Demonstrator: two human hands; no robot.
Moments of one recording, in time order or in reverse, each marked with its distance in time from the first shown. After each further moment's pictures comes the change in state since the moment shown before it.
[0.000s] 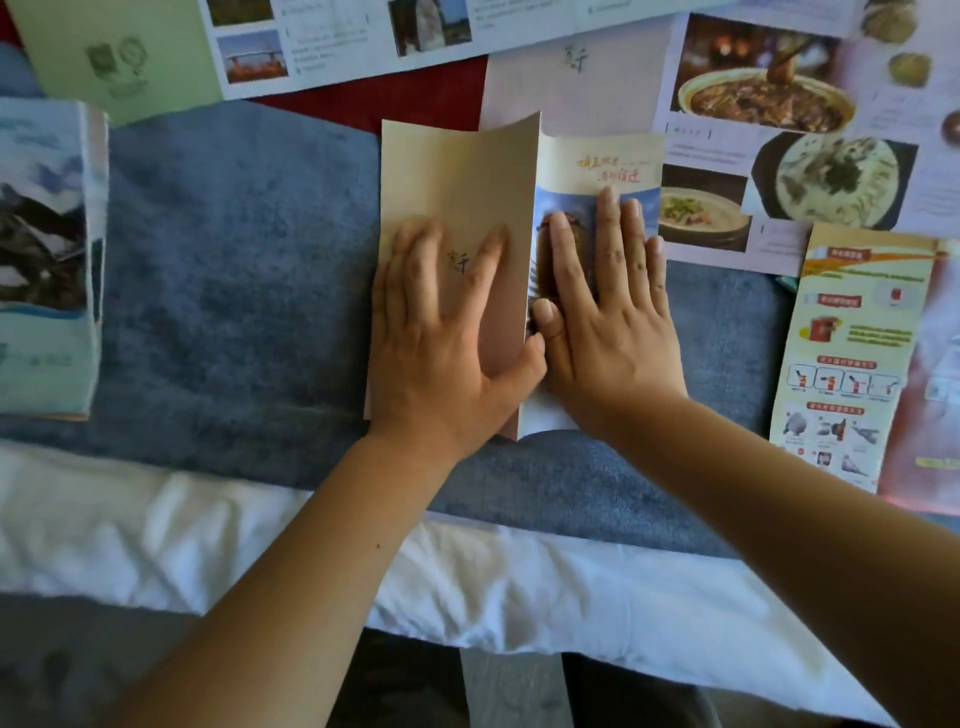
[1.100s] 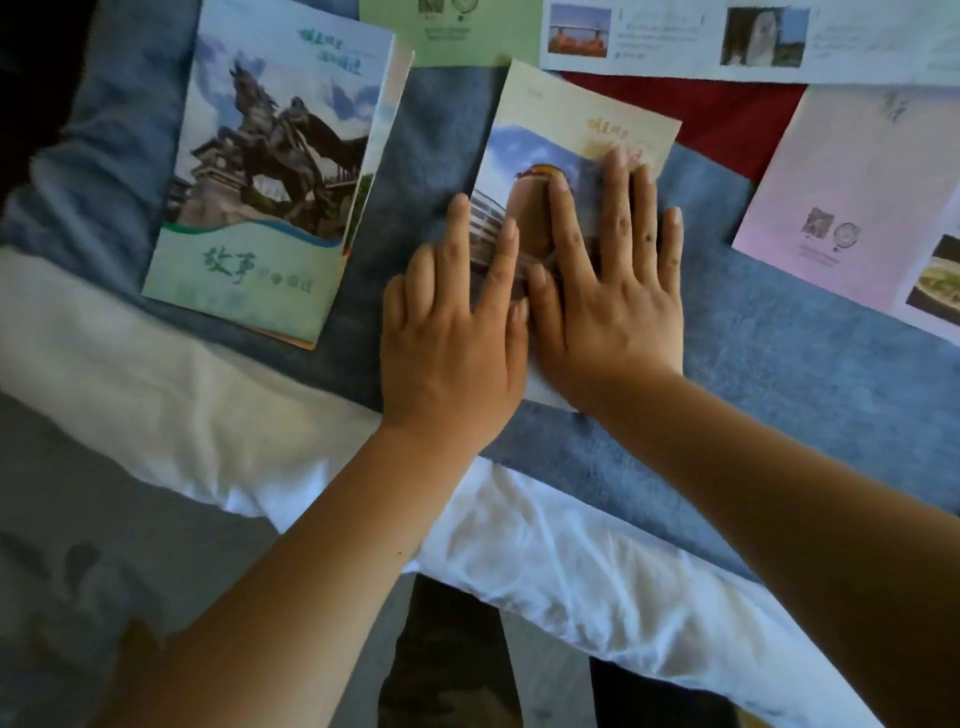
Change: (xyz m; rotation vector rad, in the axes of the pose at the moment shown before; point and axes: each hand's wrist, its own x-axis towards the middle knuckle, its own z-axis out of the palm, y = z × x) left_hand -0.036 -0.126 -0.054 0.252 0.018 -0.233; right_hand 0.061 -0.154 0.056 -0.099 0.065 -0.166
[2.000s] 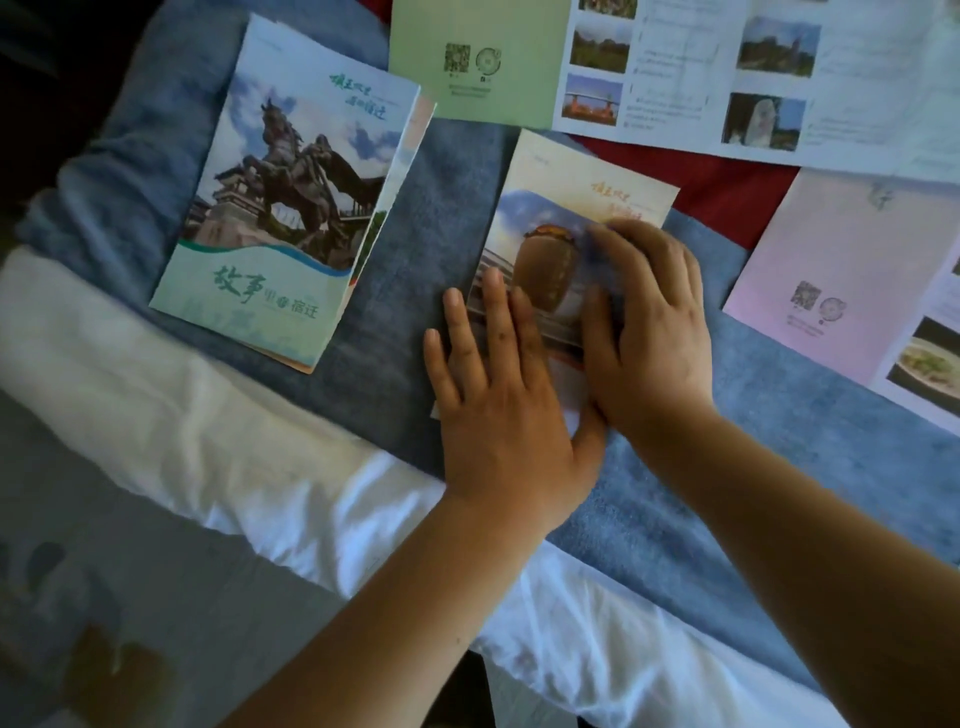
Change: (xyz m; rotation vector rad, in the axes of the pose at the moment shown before) left_hand -0.015 0.058 0.007 -0.101 -0.149 -0.166; right_hand 0.016 0.026 -0.028 0.391 0.124 -0.024
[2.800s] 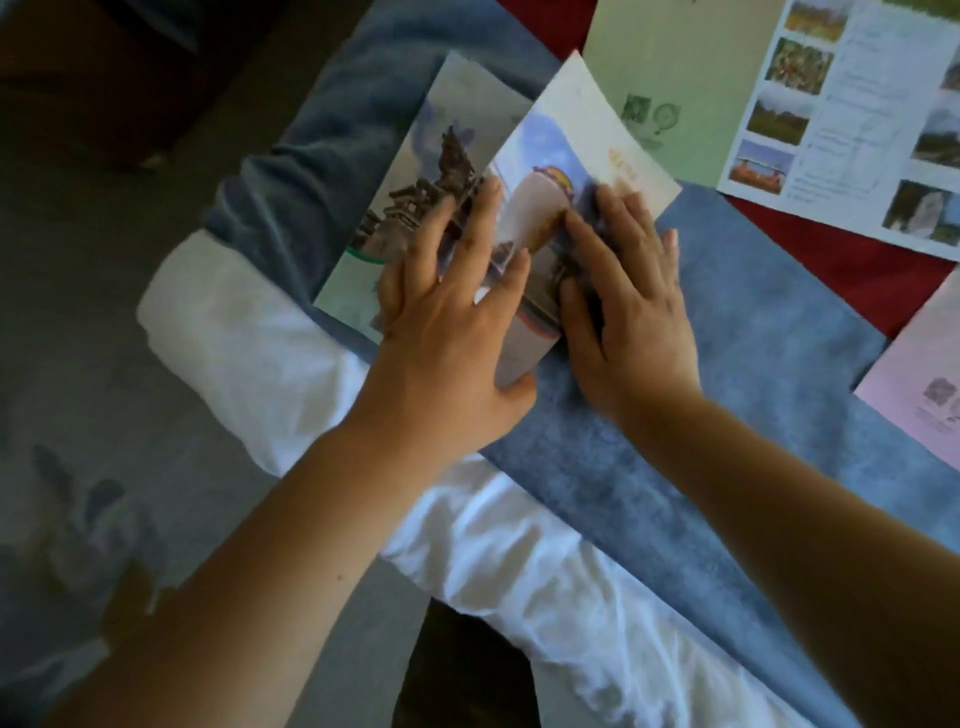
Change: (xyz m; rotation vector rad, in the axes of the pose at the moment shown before) left_hand 0.038 -0.141 -0.093 -0.011 0.093 0.136; right_hand 0.047 -0.090 0.050 0.041 -0.187 -0.204
